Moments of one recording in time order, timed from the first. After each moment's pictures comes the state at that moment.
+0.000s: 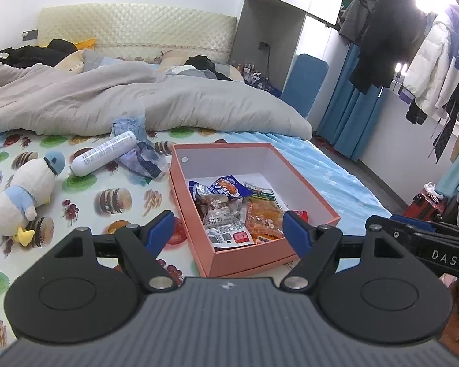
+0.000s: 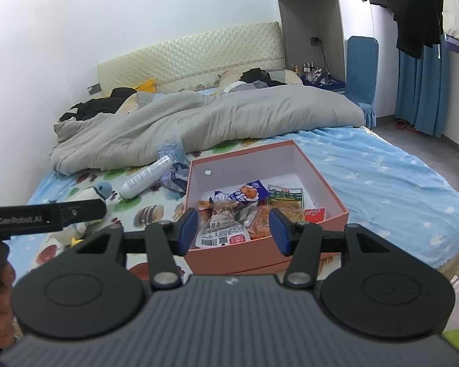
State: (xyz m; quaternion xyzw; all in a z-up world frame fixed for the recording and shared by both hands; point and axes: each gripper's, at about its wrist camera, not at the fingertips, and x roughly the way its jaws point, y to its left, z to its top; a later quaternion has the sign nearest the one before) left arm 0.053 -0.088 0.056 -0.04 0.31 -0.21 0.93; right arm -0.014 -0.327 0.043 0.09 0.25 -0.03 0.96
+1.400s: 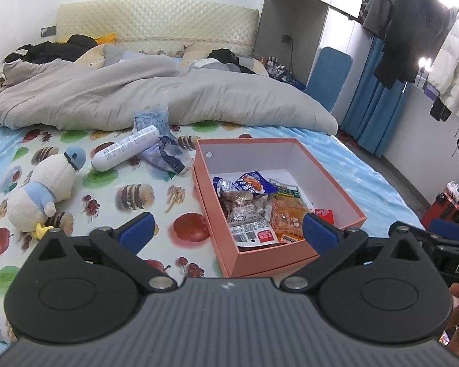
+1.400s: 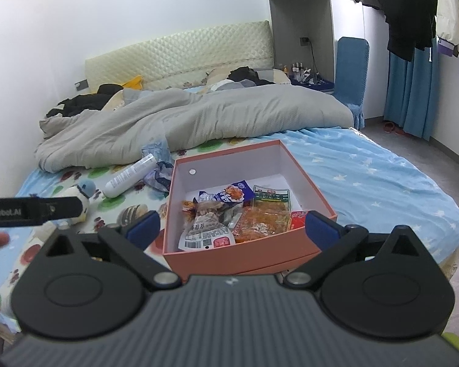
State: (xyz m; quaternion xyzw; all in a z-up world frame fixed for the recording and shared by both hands) left arm 0.072 -0.093 0.051 -0.02 0.33 -0.16 0.93; right arm -0.002 -0.334 0.036 0.08 0.26 -0.05 0.96
